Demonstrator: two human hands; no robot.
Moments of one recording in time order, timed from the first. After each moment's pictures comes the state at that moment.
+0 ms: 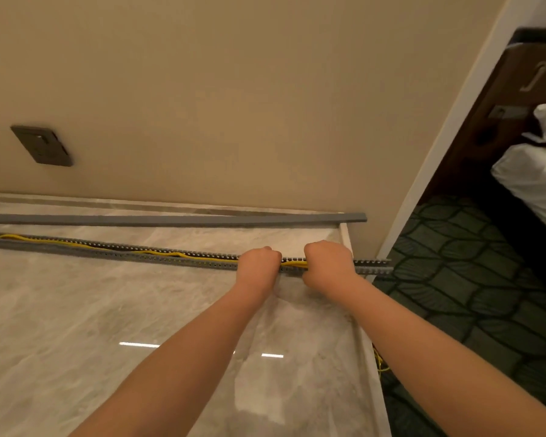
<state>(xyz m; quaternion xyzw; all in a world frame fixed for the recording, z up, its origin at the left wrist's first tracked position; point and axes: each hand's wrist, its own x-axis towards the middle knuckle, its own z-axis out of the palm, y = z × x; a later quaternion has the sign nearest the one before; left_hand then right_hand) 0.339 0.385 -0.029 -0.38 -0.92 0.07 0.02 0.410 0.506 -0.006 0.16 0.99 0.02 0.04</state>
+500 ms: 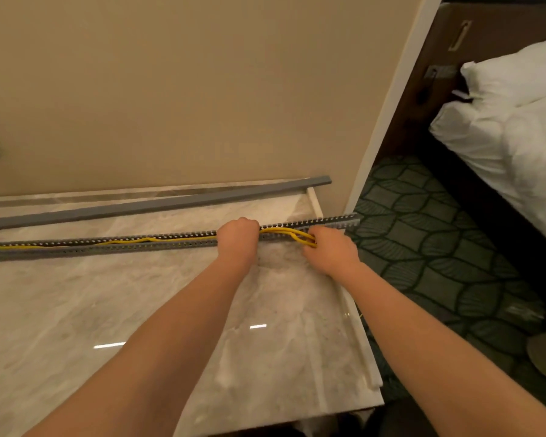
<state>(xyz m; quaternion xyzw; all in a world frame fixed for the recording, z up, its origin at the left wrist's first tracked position) 0.337 0.387 -0.032 -0.38 -0.92 0.06 0.00 0.471 0.512 -0.033 0.32 0.93 -0.16 -0.01</state>
